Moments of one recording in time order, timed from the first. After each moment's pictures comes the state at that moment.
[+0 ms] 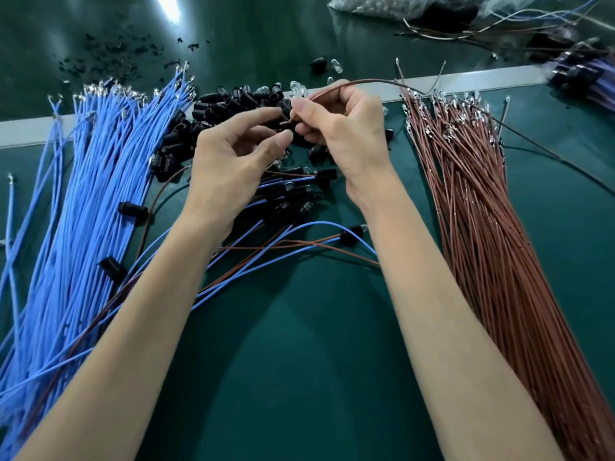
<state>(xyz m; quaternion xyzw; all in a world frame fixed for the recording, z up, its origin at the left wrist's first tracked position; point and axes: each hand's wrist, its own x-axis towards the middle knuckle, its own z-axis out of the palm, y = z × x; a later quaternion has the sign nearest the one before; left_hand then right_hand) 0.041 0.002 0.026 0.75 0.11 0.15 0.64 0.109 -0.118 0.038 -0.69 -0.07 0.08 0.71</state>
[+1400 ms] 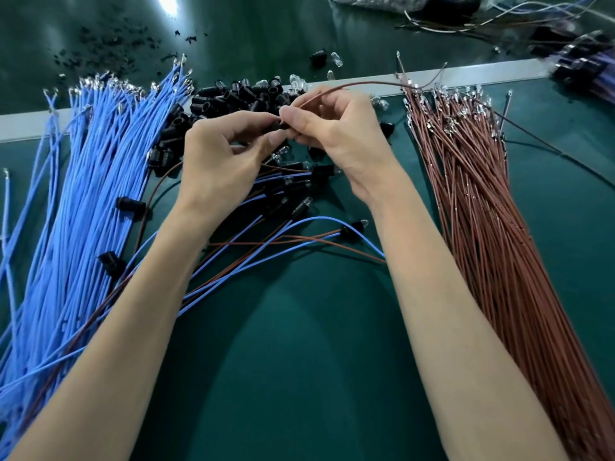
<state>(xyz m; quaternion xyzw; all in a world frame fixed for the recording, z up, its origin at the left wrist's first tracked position) 0.038 0.007 0.031 0.83 0.06 0.18 0.53 0.110 -0.122 0.035 -0.69 -0.15 0.14 0.69</state>
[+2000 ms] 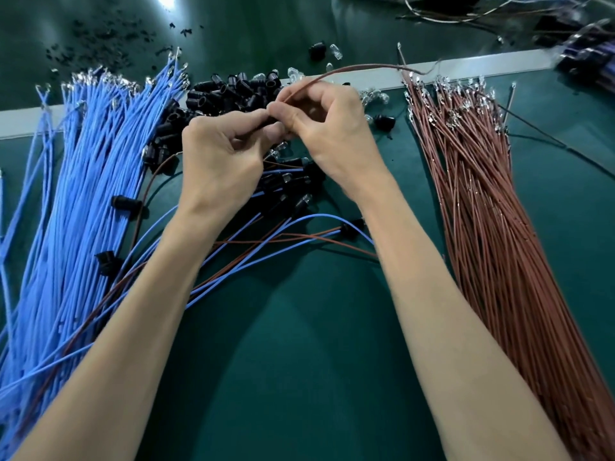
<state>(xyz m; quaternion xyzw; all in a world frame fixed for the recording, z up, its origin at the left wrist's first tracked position) 0.039 0.004 0.027 0.82 0.07 0.21 0.53 0.107 -0.111 0.030 -0.76 -0.20 0.04 0.61</state>
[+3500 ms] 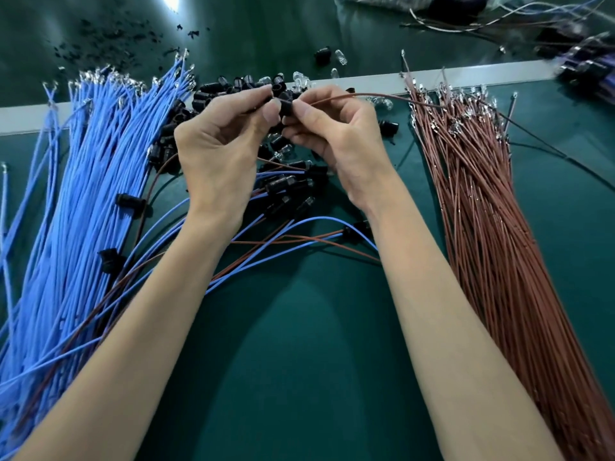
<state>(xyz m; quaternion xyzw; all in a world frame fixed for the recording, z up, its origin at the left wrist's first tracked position) 0.040 -0.004 0.026 0.68 0.10 0.29 0.67 0.105 -0.119 0.027 -0.60 -0.14 0.17 0.77</state>
